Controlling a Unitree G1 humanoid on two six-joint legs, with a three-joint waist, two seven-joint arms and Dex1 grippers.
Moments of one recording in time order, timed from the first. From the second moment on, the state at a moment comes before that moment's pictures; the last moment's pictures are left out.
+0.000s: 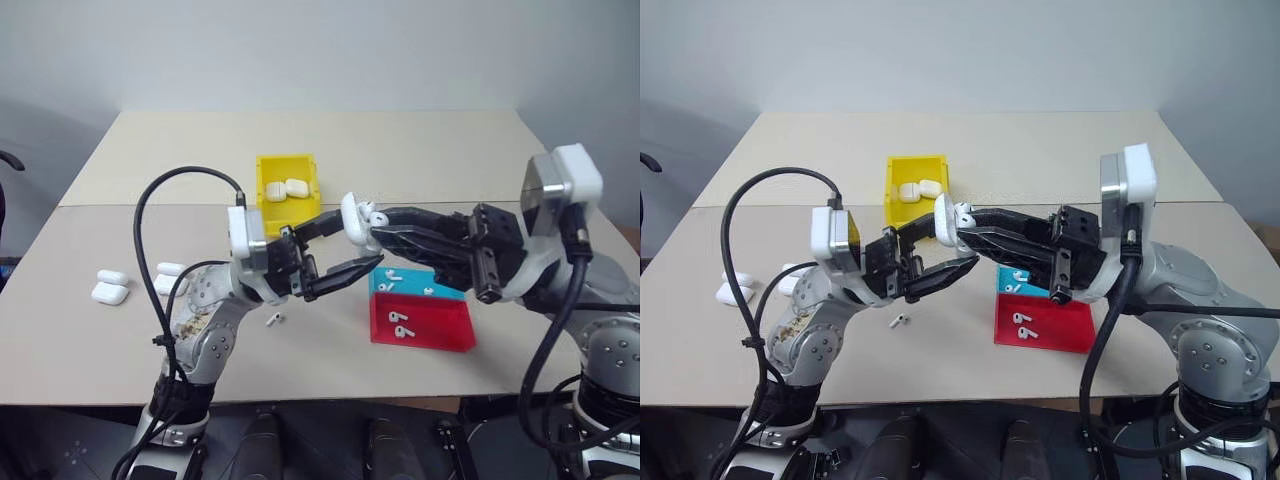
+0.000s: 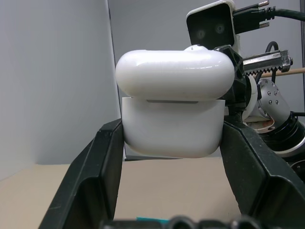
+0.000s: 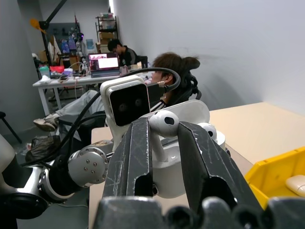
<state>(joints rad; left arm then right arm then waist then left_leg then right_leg) -0.41 0.26 -0.10 -0.30 -0.64 0.13 -0.96 -0.46 -0.65 -0.23 -0.62 1.16 0.78 0.71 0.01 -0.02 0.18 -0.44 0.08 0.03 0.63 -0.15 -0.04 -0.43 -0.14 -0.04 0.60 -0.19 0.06</state>
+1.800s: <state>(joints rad) -0.44 0.25 -0.13 -0.06 -0.48 0.04 -1.06 -0.94 -0.87 0.21 -0.41 0.59 0.73 1.08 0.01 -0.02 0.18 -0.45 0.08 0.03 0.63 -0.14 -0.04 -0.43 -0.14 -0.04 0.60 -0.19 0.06</state>
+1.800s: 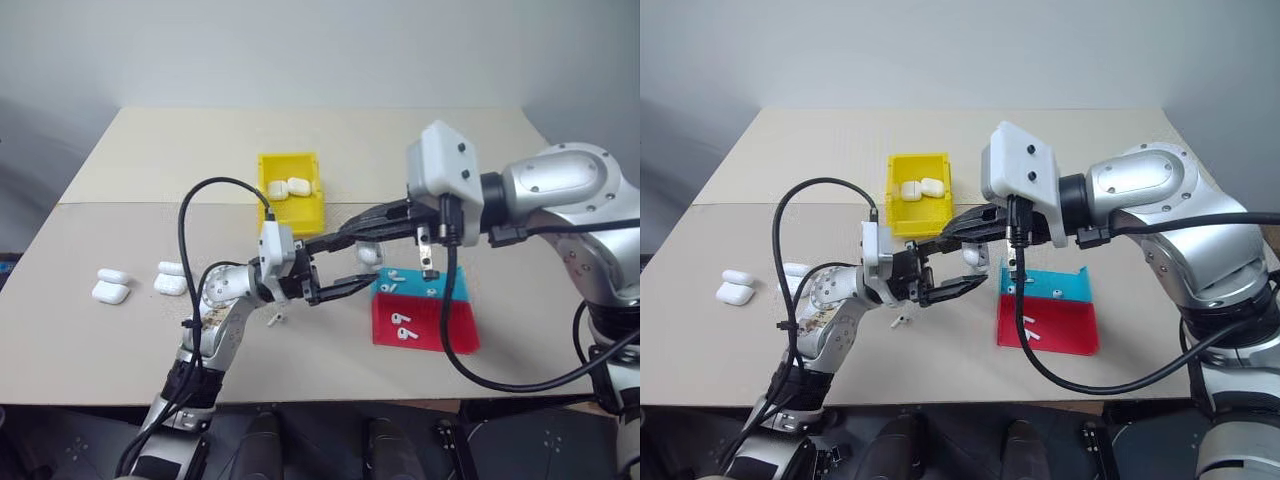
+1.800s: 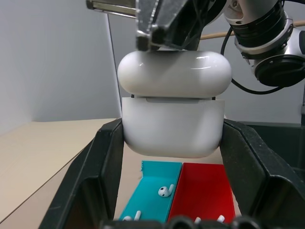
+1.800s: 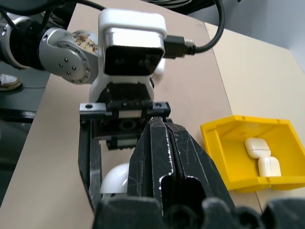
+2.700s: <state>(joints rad) -0.95 0.05 -0.04 0.46 0.08 0.15 -0.13 -0.57 -0.74 -0.21 -0.53 0.77 0.79 0.68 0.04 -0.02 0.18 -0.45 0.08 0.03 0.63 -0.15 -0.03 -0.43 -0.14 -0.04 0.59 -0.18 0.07</state>
